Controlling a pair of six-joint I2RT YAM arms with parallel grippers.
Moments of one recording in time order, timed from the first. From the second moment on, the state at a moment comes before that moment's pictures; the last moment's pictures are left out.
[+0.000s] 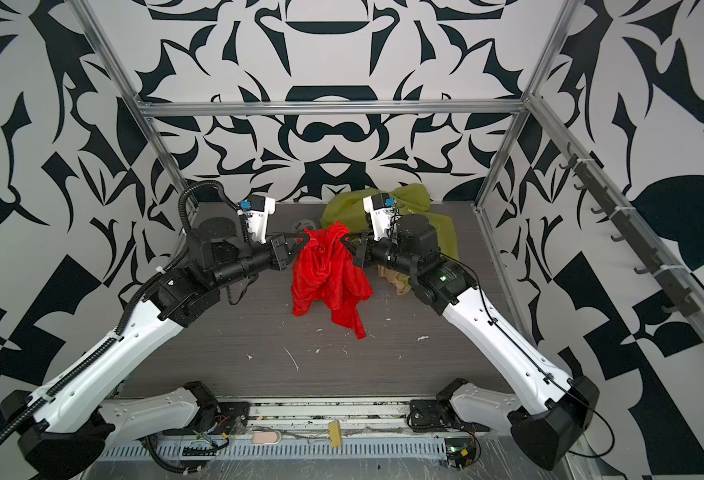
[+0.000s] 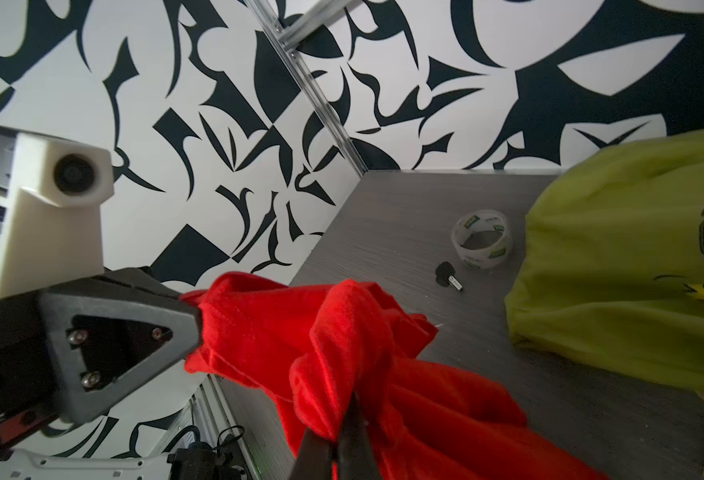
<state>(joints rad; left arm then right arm) -0.70 1.12 1.25 -0.36 0.20 -0.64 0.57 1.16 1.19 -0.29 -0.38 0.54</state>
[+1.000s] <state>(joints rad) -0.60 1.15 1.20 -0.47 0.26 -0.67 0.57 1.13 0.89 -0.25 -0.40 0.68</state>
